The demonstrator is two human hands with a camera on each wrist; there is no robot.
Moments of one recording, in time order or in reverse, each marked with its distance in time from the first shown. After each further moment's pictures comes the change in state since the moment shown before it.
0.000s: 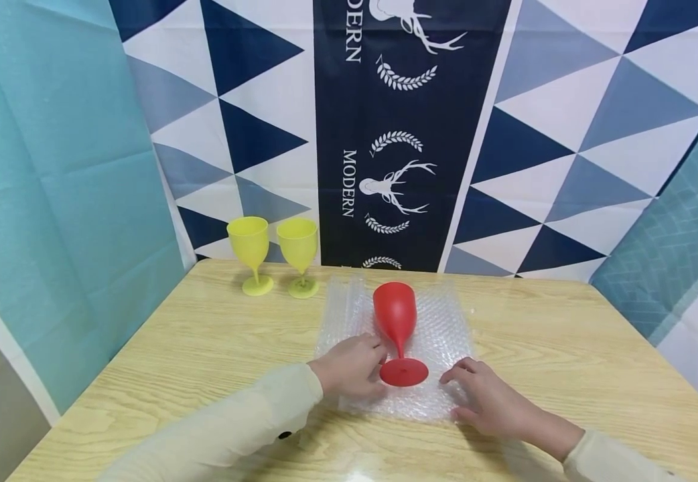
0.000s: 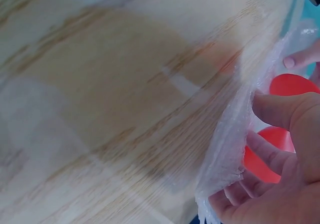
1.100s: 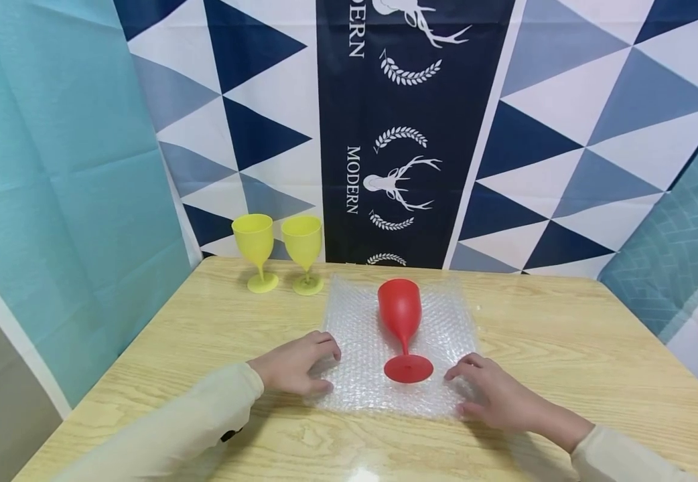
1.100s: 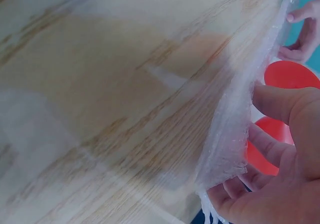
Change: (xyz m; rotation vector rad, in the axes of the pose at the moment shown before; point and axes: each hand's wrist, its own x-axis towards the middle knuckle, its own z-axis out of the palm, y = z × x) left_hand -0.072 -0.065 0.003 -0.280 -0.025 -0.025; right_hand 0.001 0.013 0.000 0.042 0.024 -0.079
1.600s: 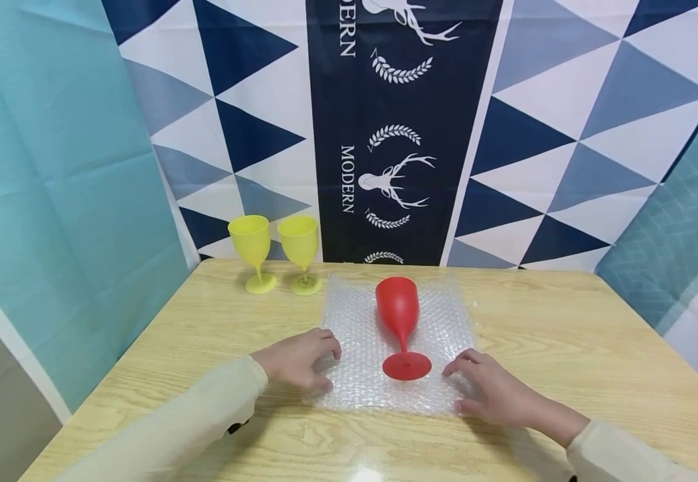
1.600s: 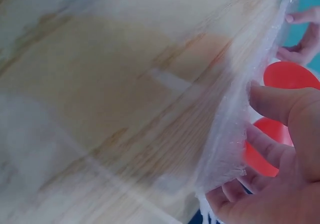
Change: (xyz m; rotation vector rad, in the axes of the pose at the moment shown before) left_hand 0.012 0.007 -0.009 0.065 -0.079 0.008; right_hand -0.001 -0.002 0.001 0.002 -0.002 0.016
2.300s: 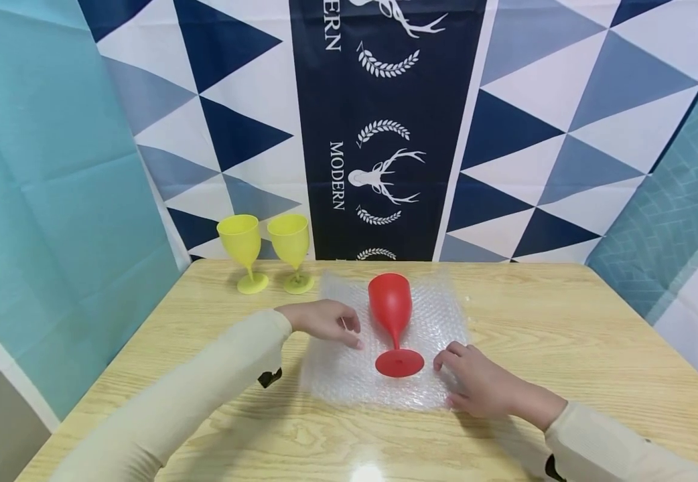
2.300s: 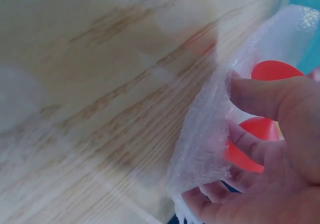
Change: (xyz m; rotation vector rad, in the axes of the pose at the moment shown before) left_hand 0.060 0.023 -0.054 -0.247 -0.225 -0.166; right_hand 0.011 -0.007 -0.007 -0.023 -0.152 0.047
